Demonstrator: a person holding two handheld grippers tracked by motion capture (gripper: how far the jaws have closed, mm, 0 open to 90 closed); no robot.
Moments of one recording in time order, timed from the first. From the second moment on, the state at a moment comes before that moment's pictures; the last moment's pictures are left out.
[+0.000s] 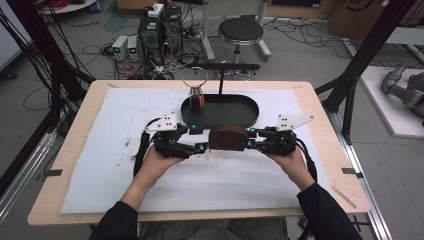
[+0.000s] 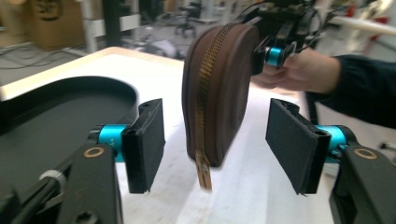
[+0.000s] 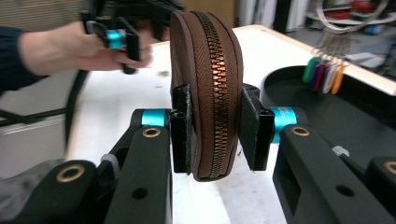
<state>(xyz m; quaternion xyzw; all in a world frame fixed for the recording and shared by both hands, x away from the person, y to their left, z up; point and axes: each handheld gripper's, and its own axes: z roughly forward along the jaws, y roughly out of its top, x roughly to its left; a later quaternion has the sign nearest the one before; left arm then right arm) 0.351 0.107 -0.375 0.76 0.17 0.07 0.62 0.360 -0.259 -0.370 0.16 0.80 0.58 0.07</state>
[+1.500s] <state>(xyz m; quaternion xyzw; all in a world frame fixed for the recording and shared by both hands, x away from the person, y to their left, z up) 0.297 0.157 -0.399 0.76 0.24 0.20 0.57 0.442 -0.211 -0.397 0.32 0.77 0.52 0.19</state>
